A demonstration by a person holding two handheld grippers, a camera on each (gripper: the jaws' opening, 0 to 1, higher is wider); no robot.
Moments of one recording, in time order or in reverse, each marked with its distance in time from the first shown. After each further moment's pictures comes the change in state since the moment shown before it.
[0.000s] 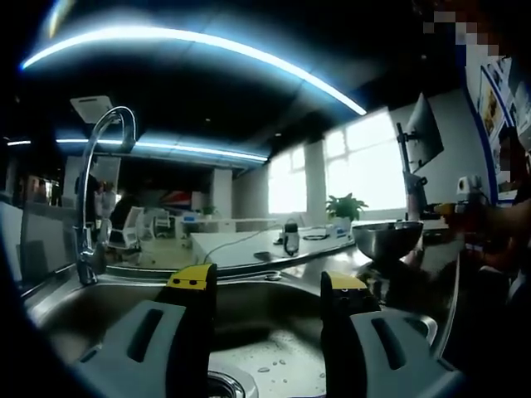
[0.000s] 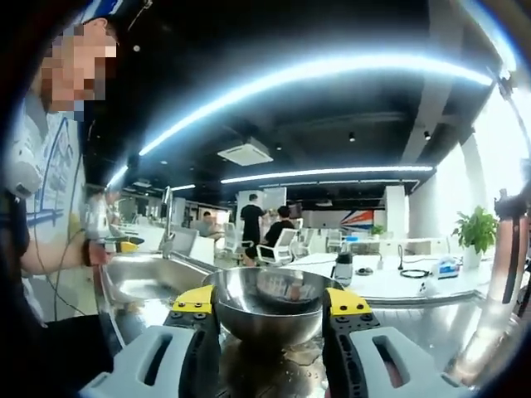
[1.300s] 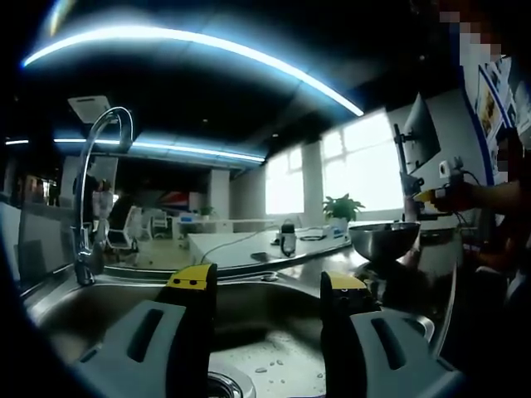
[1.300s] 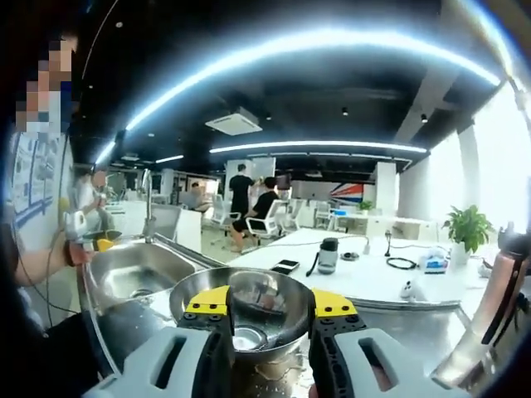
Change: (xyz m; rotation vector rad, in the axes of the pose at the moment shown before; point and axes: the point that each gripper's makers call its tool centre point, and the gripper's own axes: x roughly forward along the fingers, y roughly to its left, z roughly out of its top) left arm -0.002 -0.003 0.001 -0.004 -0.007 -0.014; right arm 0.039 -0.031 0.025 -0.028 0.185 -0.049
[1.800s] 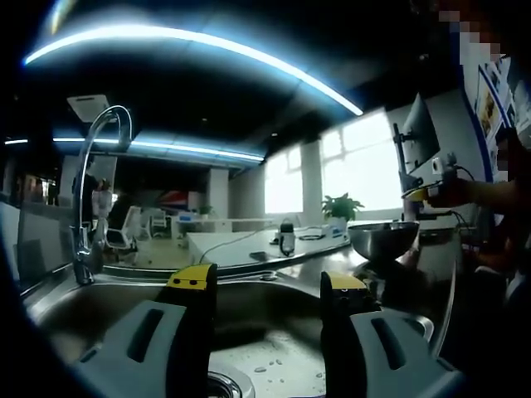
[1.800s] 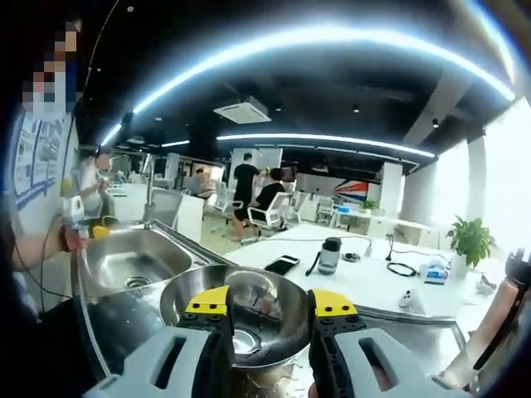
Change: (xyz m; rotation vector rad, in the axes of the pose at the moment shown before) left arm 0.001 -0.001 -0.001 -0.002 0.003 -0.004; right arm 0.022 0.003 0.008 -0.089 0.047 0.021
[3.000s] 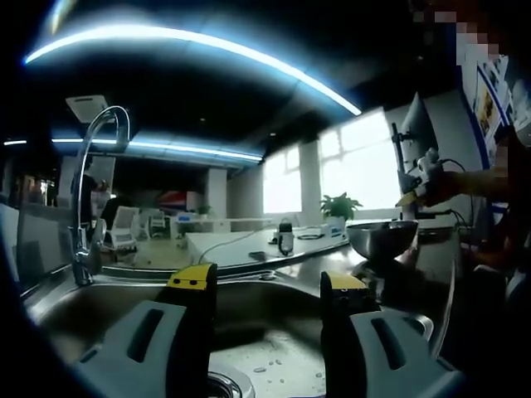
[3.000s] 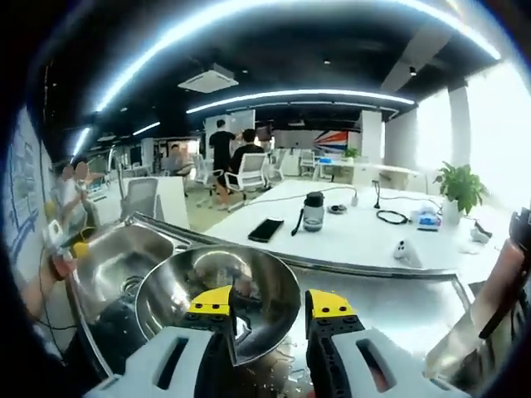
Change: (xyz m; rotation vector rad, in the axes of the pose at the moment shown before) left arm 0.001 -0.002 -0.001 0.005 0.004 -0.008; right arm 0.017 -0.032 -0.034 0.269 0.248 -0.095
